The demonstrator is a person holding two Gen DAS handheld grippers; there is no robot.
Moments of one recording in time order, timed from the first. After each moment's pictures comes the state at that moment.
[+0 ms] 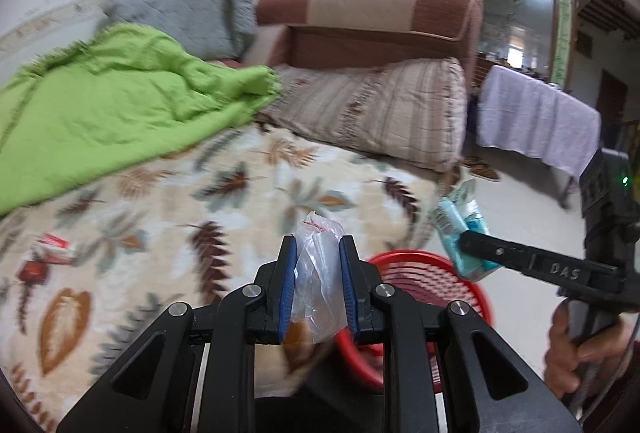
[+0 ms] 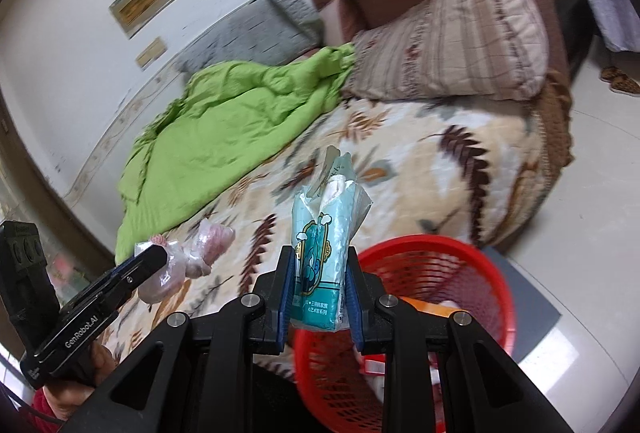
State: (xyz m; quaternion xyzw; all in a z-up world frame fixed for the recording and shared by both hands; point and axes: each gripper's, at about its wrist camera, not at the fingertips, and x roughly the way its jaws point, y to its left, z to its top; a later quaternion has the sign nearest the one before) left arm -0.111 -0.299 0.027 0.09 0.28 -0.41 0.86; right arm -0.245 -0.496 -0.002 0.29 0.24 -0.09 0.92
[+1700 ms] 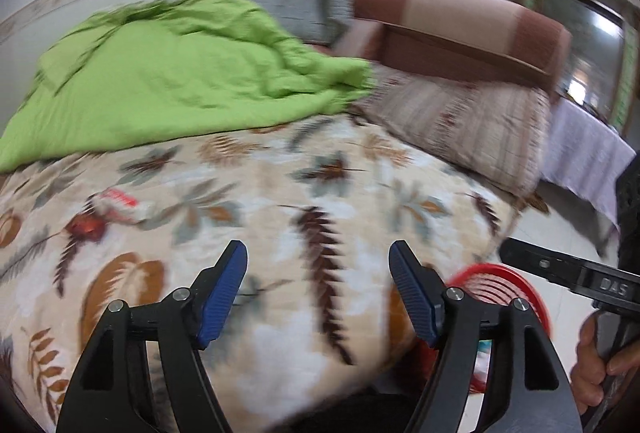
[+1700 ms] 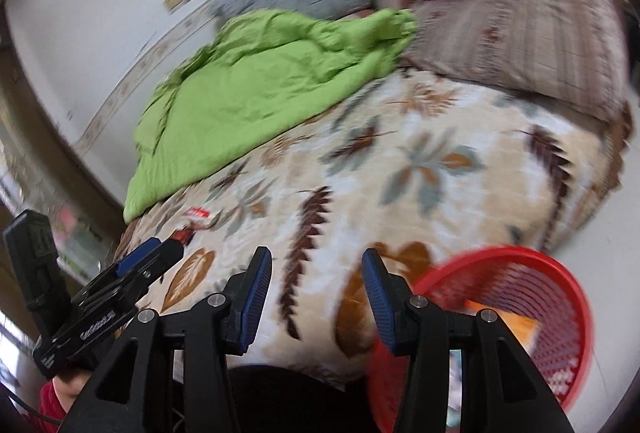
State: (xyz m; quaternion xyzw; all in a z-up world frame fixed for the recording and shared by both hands) left arm -0.032 -0.199 0.017 0.03 0.31 -0.27 0.91; right arm -0.138 -0.422 0.012 0.24 0.31 -0.01 0.92
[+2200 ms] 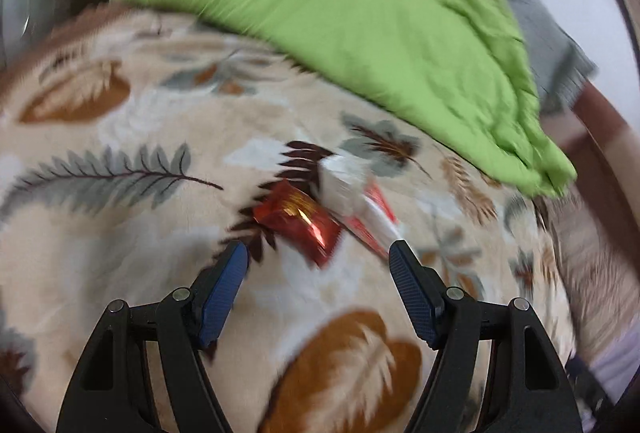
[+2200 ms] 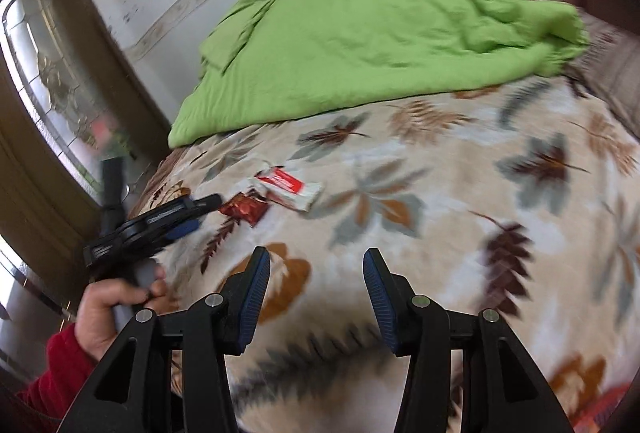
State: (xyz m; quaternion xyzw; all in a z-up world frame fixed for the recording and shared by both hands) left arm 0.181 0.025 -0.063 -0.20 0.43 -0.03 0.88; right arm 0.057 -0.272 -0.008 0.14 0.38 0.14 0.90
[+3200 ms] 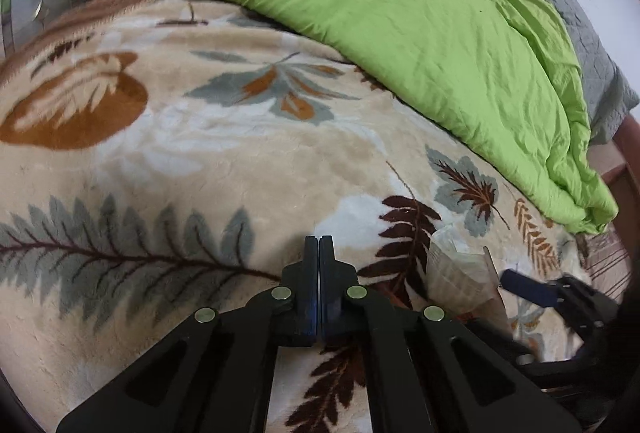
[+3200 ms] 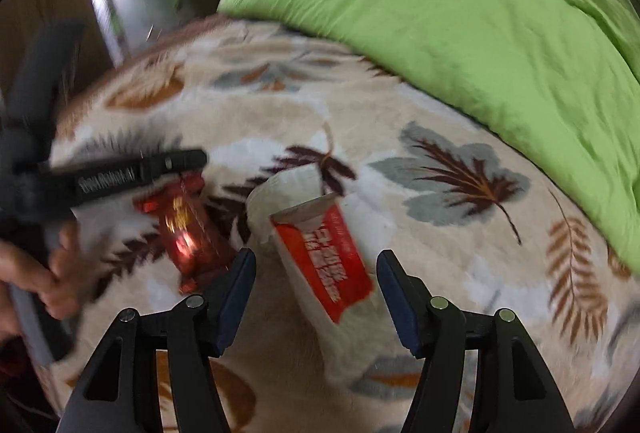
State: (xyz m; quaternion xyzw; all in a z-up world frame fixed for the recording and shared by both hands) left arm 0.241 0.083 -0.102 -0.21 0.42 0.01 0.88; right arm 0.255 -0.116 -0.100 -0.18 0.44 0.29 0.84
